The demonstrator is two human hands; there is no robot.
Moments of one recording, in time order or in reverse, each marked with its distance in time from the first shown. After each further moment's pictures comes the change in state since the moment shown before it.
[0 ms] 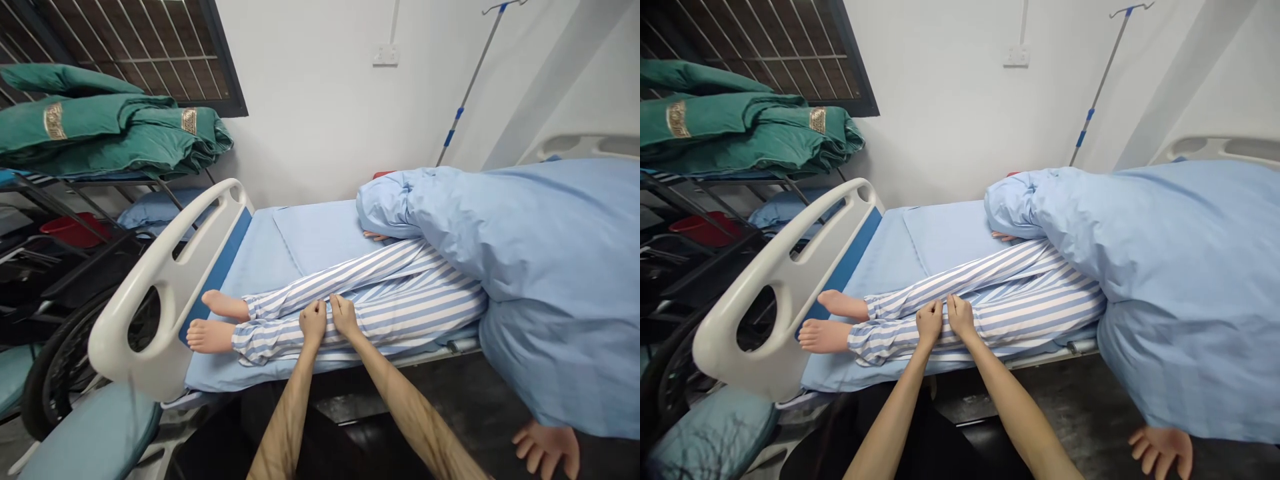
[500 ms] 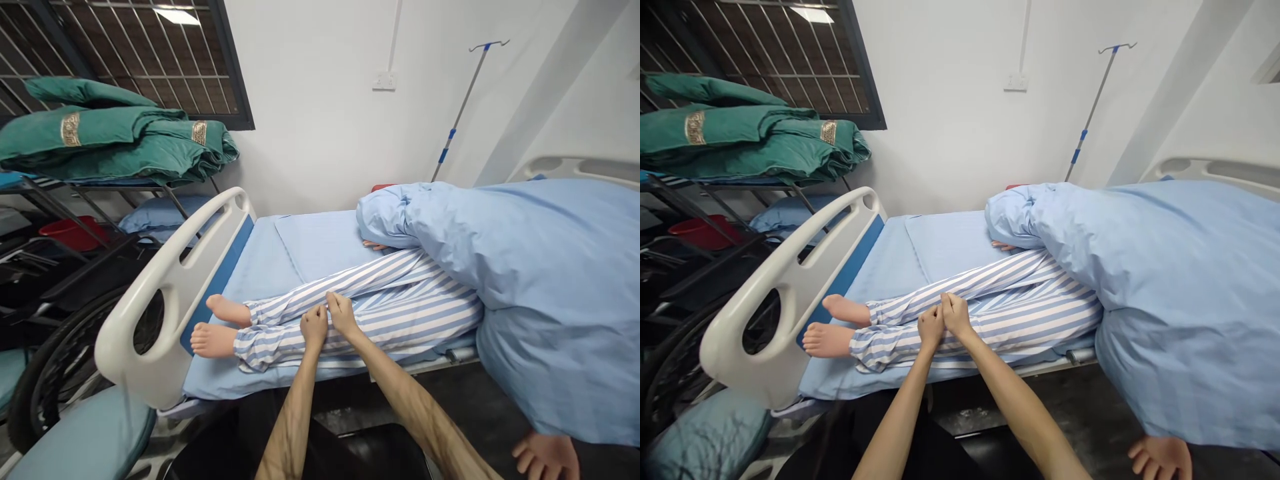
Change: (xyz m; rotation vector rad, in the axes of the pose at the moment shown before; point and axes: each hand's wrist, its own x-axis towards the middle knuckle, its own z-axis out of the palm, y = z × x) left_hand 0.005 -0.006 0.002 0.133 0.022 0.015; right_hand 0.017 -0.059 -0.011 0.140 -0.005 -0.027
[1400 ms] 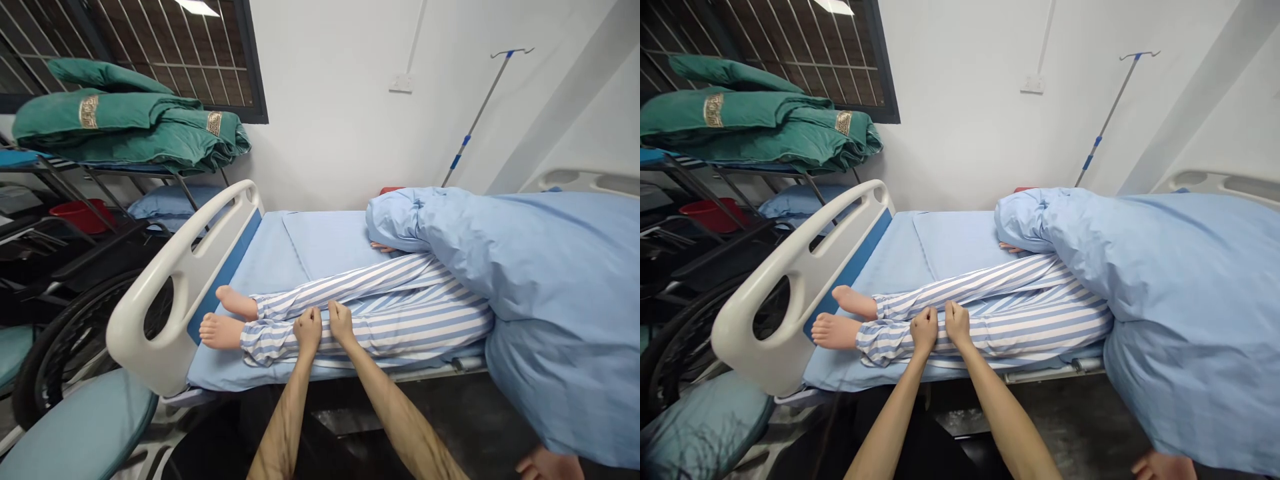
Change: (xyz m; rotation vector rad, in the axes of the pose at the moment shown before) left_hand -0.003 -0.030 -0.019 -0.048 0.112 -0.023; right_hand -0.015 0.042 0.036 -0.119 0.003 0.040
